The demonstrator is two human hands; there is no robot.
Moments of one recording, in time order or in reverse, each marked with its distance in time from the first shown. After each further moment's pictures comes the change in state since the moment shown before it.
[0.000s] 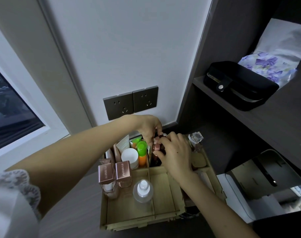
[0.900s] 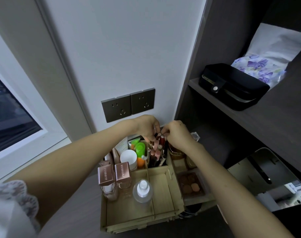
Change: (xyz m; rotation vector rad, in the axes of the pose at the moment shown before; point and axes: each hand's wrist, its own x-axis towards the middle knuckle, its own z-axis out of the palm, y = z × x) left_hand -0.003 -0.002 0.005 -0.232 0.178 -0.011; right_hand 0.057 0.016 -0.034 0.223 -0.358 0.113
